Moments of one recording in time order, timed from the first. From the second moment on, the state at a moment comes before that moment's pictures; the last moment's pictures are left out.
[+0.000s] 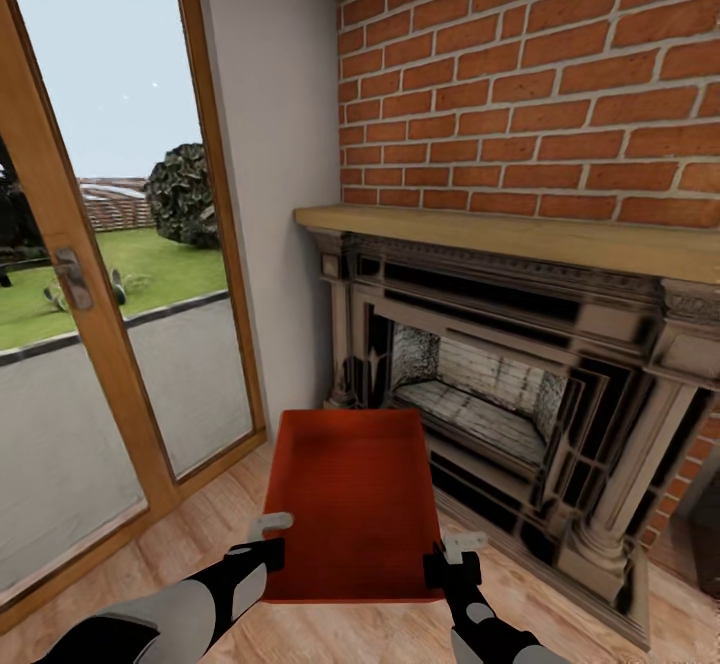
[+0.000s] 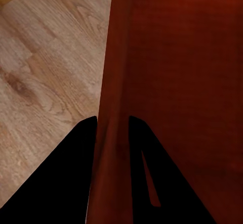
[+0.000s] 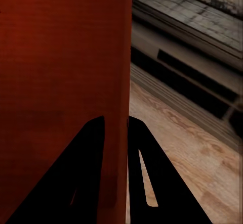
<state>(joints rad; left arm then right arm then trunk) -0.75 -0.10 -0.13 0.00 0.24 -0.01 0.18 -0.59 0.12 0.08 -0.08 0.04 -0.40 -0.16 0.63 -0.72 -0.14</state>
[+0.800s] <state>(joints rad) -0.75 -0.10 -0.13 0.00 0.24 -0.01 0.18 -0.59 0.12 0.08 -0.08 0.04 -0.40 -0.16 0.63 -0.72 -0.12</state>
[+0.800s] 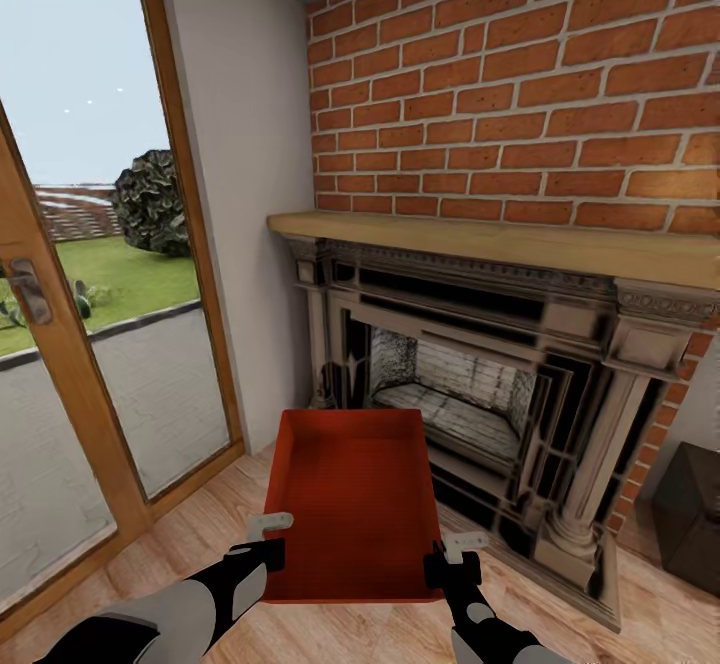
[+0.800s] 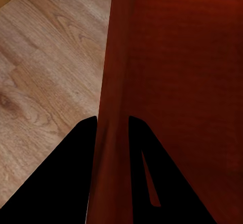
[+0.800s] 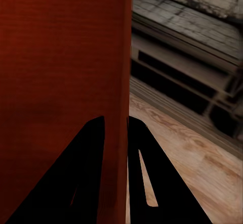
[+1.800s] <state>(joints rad) -0.75 -0.10 -0.13 0.00 0.24 -0.01 0.18 -0.59 0.12 0.09 -0.09 0.04 -0.40 -0.15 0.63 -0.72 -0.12</state>
